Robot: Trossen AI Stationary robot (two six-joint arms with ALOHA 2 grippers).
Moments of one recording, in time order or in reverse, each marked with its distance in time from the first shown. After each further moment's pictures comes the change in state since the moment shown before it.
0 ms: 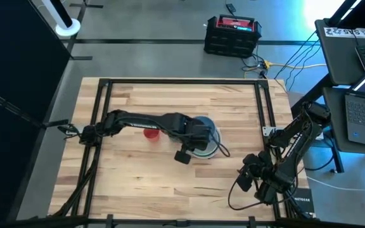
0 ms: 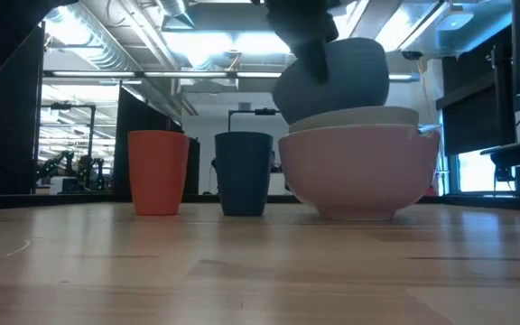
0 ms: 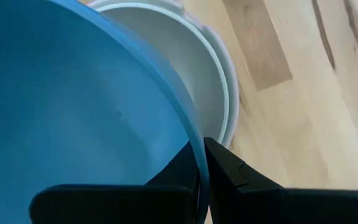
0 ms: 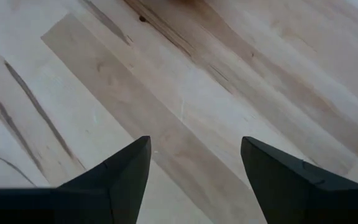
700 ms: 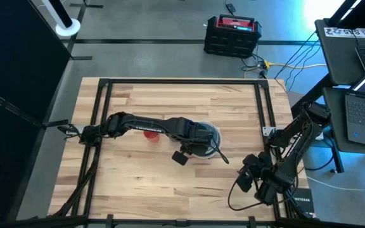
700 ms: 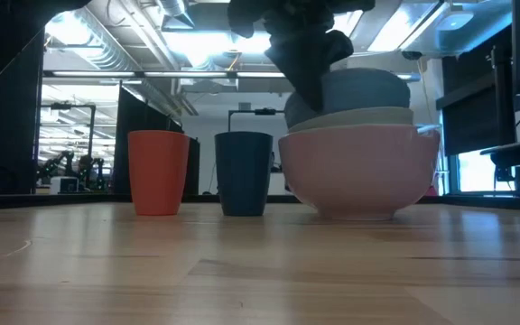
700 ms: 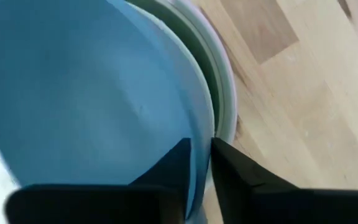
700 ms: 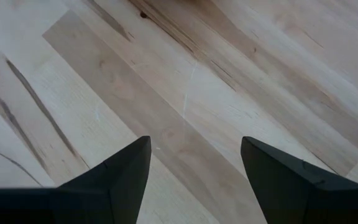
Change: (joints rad) left arm -0.002 0.074 0.004 -0.041 -0.011 0.161; right arm 0.000 0.000 0.000 0.016 -0.015 0.007
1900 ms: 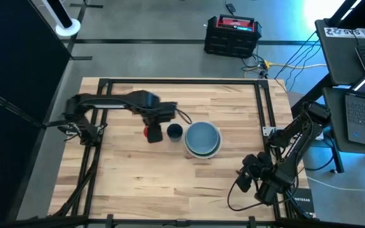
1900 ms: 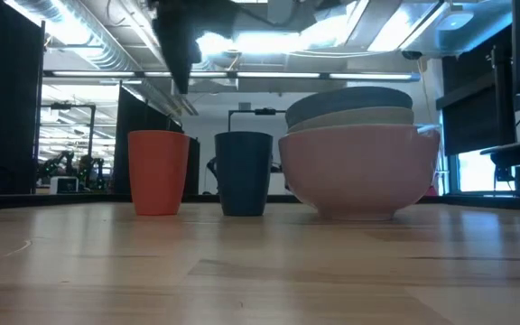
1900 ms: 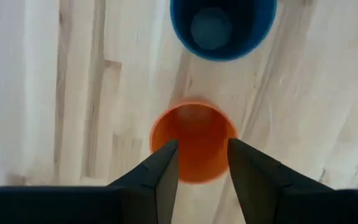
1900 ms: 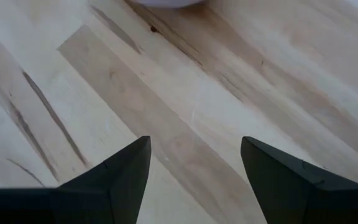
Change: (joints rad) left arm 0.212 -0.527 -0.588 -0.144 0.002 -0.526; right arm 0.000 0.000 -0.006 0.016 0.047 -0.006
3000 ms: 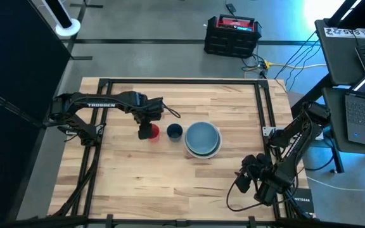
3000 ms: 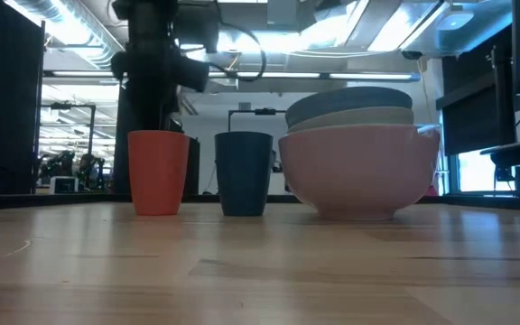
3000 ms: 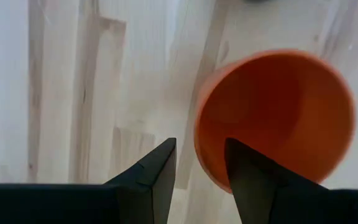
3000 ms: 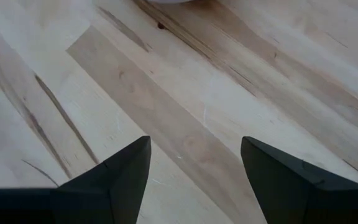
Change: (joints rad) left arm 0.145 -0.229 -0.548 0.433 0.061 0.096; right arm 0.000 0.000 -0.009 0.052 0.006 0.024
